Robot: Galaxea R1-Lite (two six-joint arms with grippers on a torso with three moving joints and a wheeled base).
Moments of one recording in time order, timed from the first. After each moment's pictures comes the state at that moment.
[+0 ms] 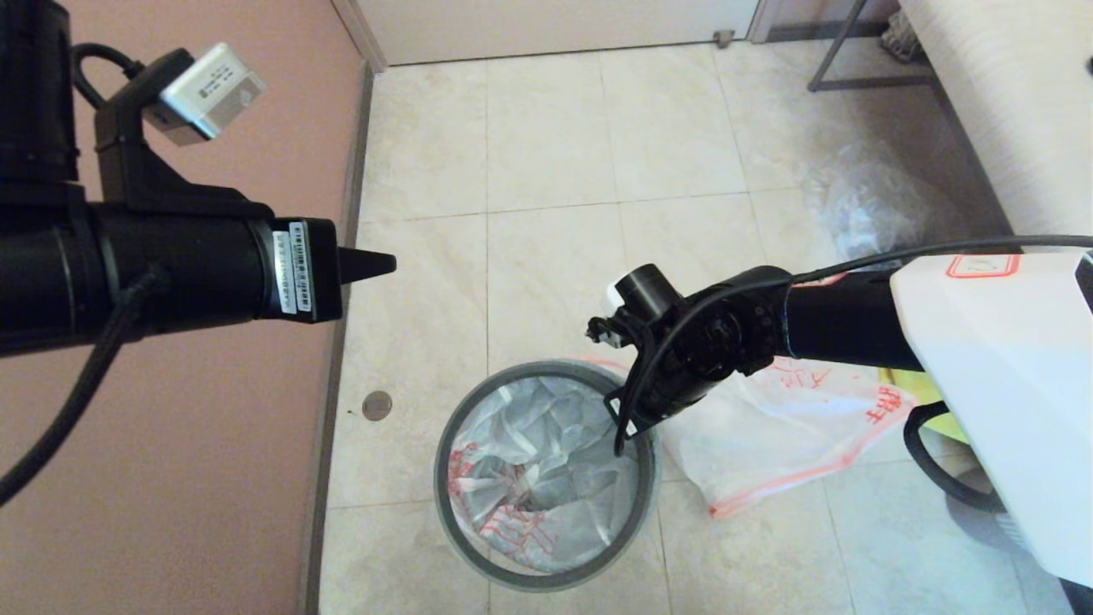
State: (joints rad) left arm -0.57 1.32 -1.21 0.21 0.09 -0.10; right arm 0.66 2.30 -1.96 0.64 -0.17 0.06
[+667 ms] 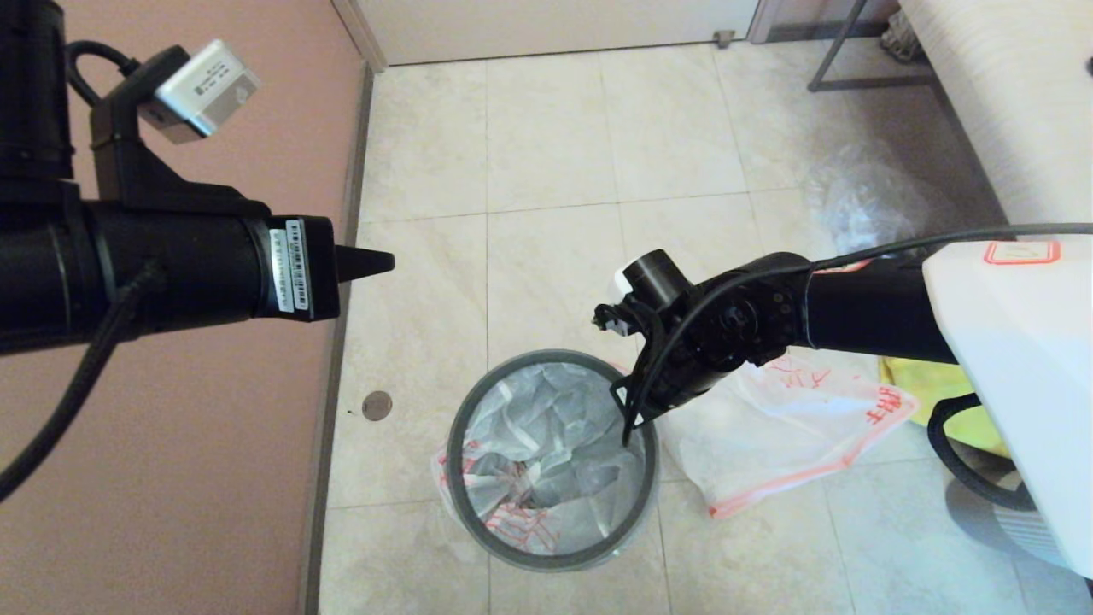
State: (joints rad) left arm -0.57 1.31 -1.21 0.21 0.09 -0.10; right arm 0.65 2.26 -1.95 0.64 -0.19 0.06
